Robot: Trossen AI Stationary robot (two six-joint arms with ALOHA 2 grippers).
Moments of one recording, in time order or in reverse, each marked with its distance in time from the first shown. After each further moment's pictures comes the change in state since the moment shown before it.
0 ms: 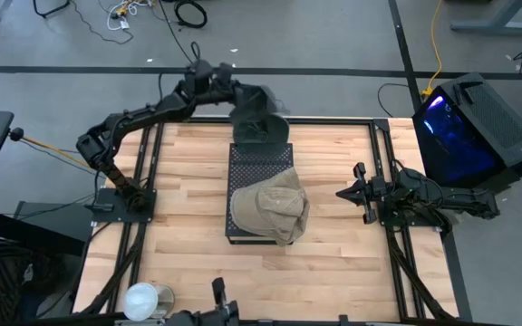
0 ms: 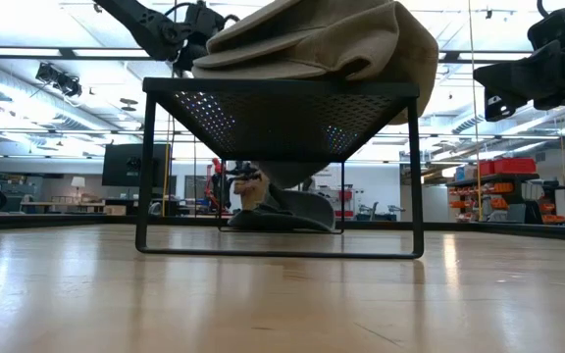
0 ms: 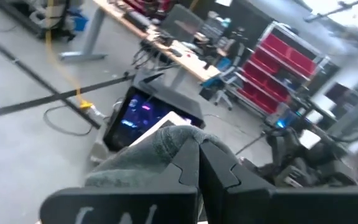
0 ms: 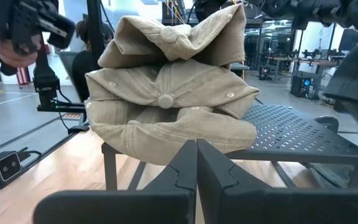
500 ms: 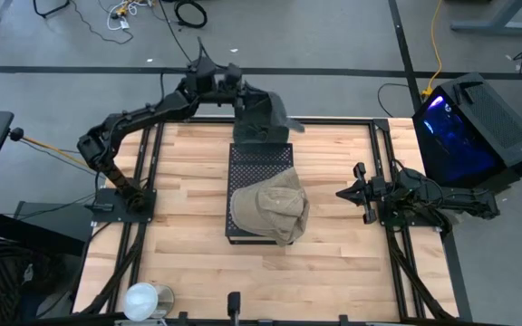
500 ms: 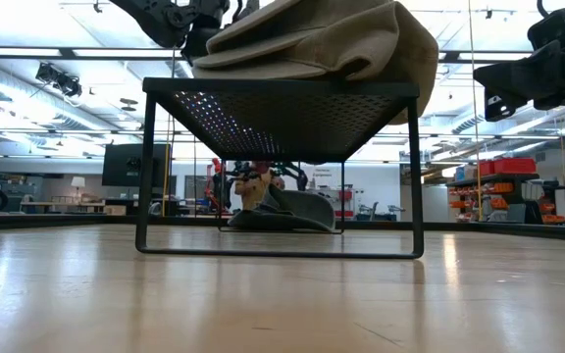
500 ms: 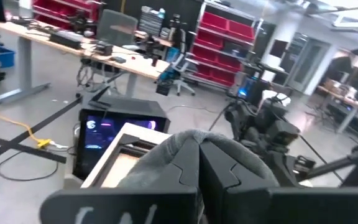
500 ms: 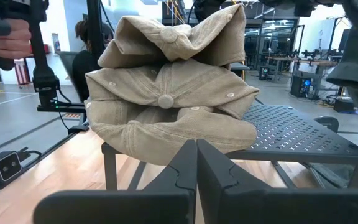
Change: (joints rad) left arm -0.061 0.000 0.085 -0.004 0.183 0.224; right arm 0.000 0.000 0.000 0.000 0.000 0.000
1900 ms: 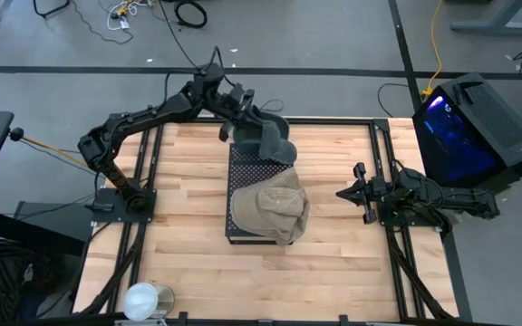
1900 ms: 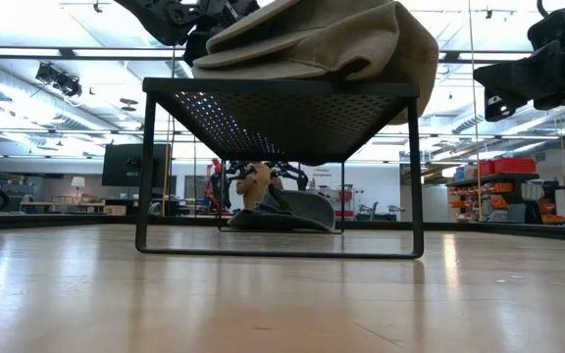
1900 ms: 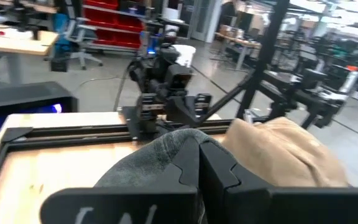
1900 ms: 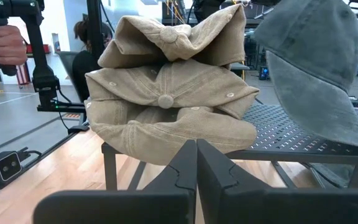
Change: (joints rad) left arm -0.045 0.000 0.000 -0.168 0.428 0.258; right arm 0.000 0.000 0.000 0.000 0.000 0.000
